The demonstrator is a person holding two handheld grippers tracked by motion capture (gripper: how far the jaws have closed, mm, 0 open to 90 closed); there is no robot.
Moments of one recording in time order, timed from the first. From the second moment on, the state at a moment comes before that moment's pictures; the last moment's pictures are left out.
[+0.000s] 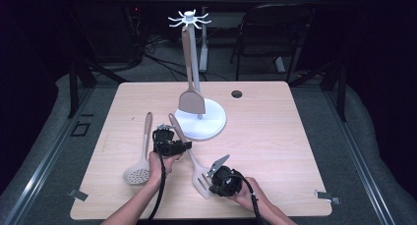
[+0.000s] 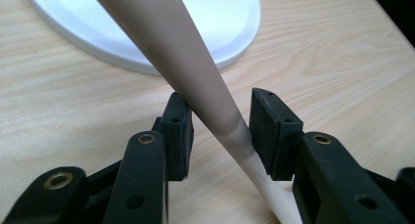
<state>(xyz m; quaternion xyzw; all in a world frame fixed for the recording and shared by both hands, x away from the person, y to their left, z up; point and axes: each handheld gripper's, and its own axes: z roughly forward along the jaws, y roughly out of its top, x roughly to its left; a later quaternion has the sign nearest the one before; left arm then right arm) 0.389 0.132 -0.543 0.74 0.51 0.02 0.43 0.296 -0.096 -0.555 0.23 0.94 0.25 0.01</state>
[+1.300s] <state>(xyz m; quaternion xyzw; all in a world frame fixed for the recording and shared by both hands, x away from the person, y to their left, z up) 0.383 0.140 -0.520 0.72 0.46 0.01 0.51 0.304 -0.113 -0.536 0.26 0.92 0.29 0.04</state>
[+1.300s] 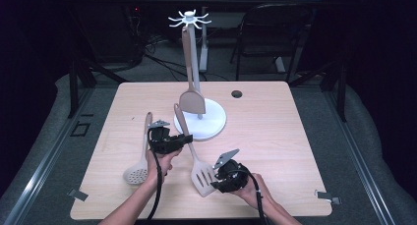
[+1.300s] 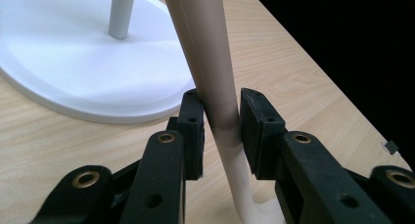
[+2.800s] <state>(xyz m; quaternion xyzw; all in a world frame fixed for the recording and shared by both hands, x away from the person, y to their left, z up) 0.371 0.134 -0.462 0.76 0.37 0.05 0.54 0.332 -0.178 -0.529 0.37 0.88 0.29 0.08</state>
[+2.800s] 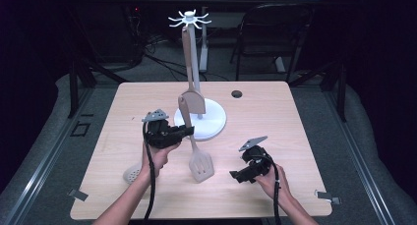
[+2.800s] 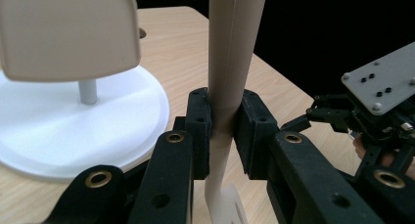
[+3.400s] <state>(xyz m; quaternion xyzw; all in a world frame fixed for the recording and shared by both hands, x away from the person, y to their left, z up) 0.381 0.120 -0.433 0.77 0.34 0.09 0.53 0.334 -0.183 -0.527 0.38 0.88 0.28 0.09</state>
